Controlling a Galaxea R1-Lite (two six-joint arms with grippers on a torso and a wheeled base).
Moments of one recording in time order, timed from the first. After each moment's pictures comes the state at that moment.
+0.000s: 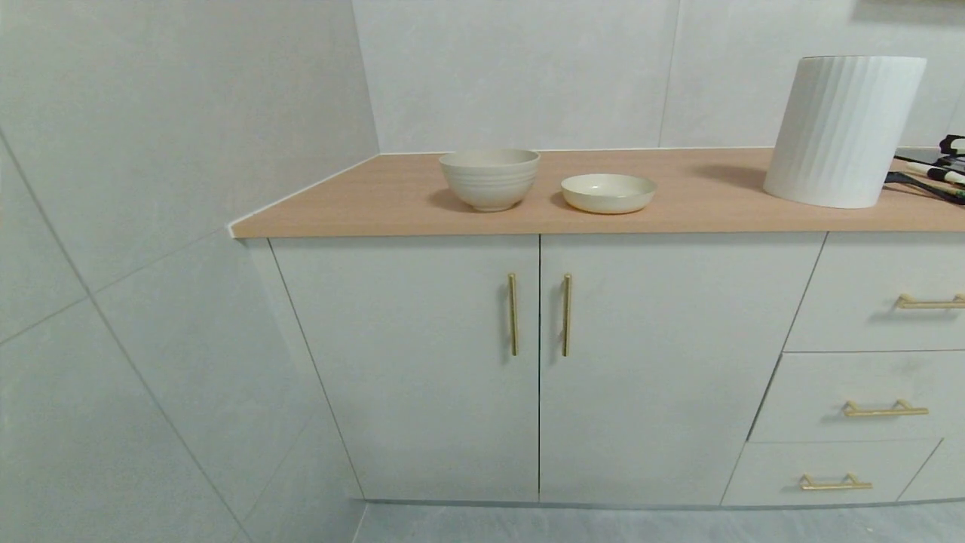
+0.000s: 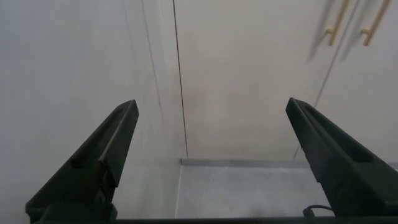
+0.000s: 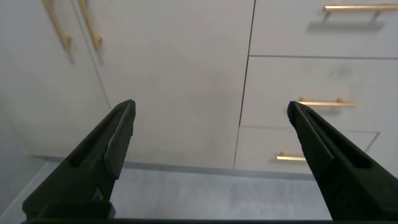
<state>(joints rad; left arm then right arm) 0.01 0.00 0.00 0.00 -0.01 0.00 0.00 0.00 0.00 0.00 0.05 0.00</state>
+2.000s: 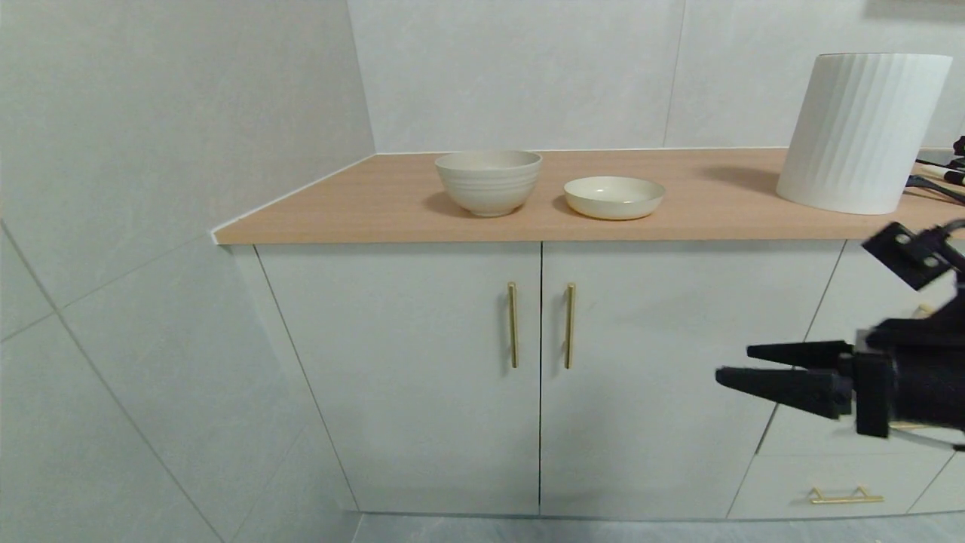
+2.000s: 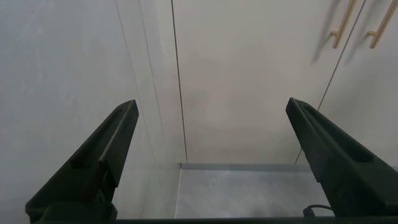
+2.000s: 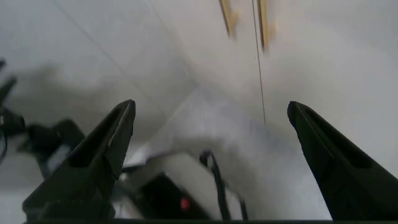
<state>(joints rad) 0.01 0.00 0.00 0.00 -0.01 0.00 0.33 1.31 -0.73 -0.19 0.50 0.12</state>
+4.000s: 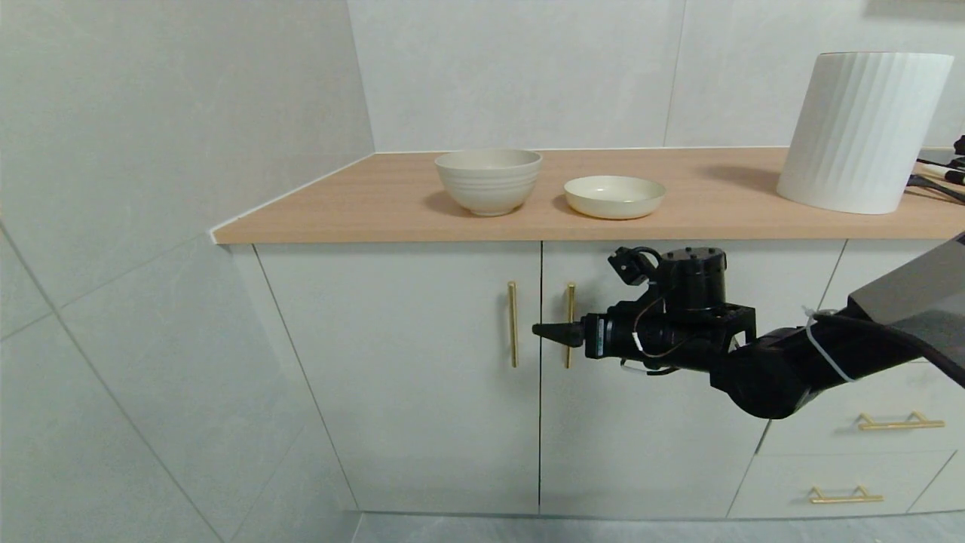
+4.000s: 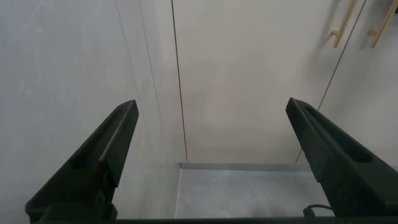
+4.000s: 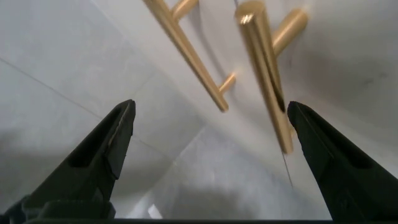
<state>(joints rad) 0.01 0.00 0.00 0.00 -0.01 0.00 0.48 2.10 -1.09 -0.73 0.40 0.33</state>
